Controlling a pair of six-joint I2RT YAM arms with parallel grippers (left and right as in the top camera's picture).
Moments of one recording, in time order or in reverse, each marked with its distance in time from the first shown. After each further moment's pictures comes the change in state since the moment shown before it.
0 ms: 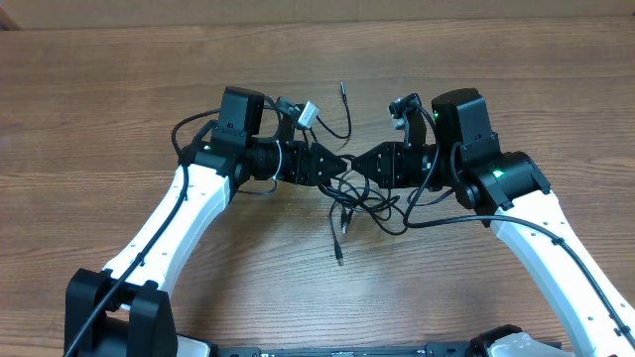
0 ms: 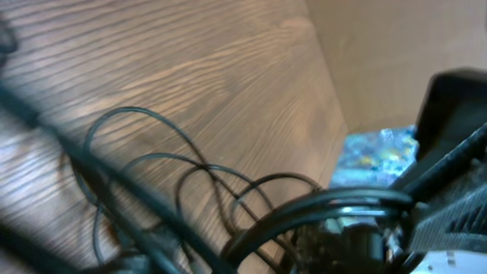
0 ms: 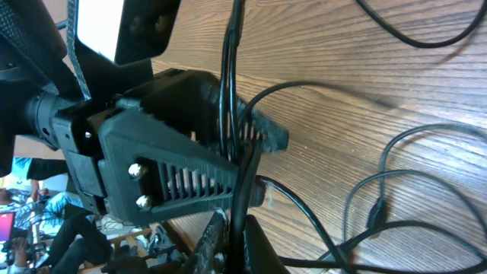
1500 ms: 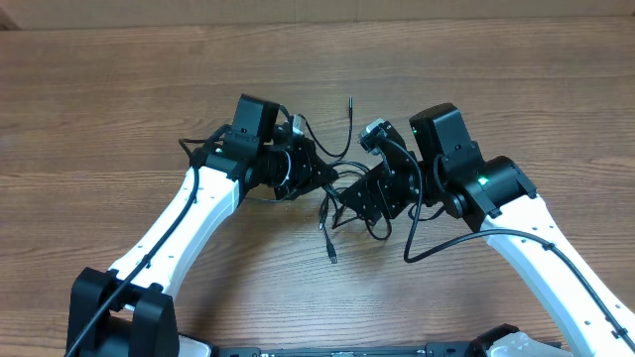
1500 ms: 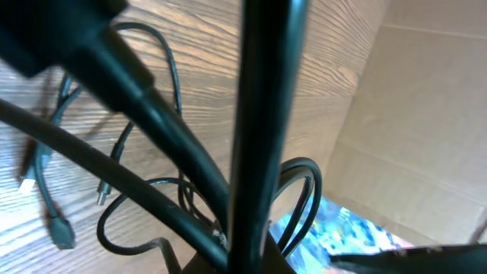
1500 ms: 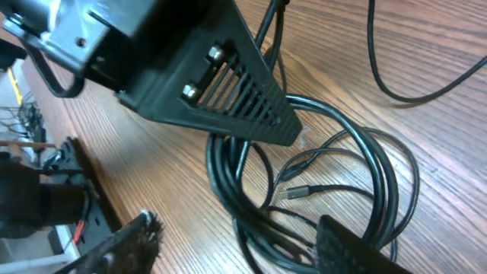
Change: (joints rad) left arm -0.052 0.001 0.000 -0.081 -0.179 -0.617; right arm 0.088 -0.001 0.001 -0.144 0.116 -0.486
